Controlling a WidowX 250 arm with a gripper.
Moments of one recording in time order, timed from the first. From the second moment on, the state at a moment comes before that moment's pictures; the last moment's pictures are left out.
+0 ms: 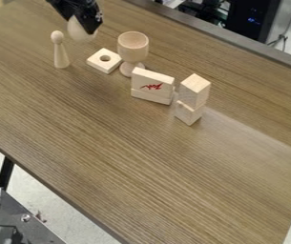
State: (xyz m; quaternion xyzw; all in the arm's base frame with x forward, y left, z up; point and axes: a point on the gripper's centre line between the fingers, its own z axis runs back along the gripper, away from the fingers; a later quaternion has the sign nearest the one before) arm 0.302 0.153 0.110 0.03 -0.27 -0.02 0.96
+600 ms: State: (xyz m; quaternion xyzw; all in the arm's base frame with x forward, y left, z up) arm 0.311 0.153 0.071 0.02 -0.24 -0.03 0.97
